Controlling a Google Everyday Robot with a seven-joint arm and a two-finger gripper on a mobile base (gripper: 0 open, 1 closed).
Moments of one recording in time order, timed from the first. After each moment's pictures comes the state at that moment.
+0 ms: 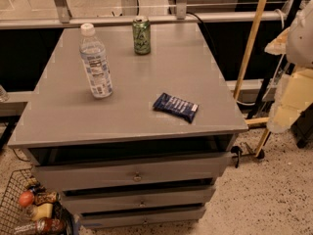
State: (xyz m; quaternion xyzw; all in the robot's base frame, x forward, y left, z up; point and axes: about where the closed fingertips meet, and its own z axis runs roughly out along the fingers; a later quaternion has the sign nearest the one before) arm 0.438 -0.217 0.976 -0.60 0.78 -0.03 0.16
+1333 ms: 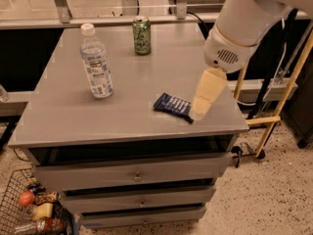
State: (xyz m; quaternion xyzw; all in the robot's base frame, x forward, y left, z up) arm 0.502 -0.121 0.925 -0.56 0.82 0.02 0.14
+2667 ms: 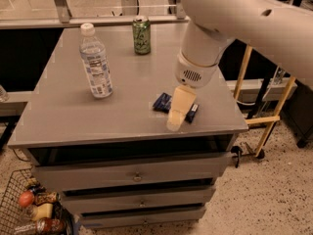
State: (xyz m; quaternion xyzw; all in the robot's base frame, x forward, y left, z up) arm 0.526 -0.073 0.861 -0.57 0.81 0.02 0.11
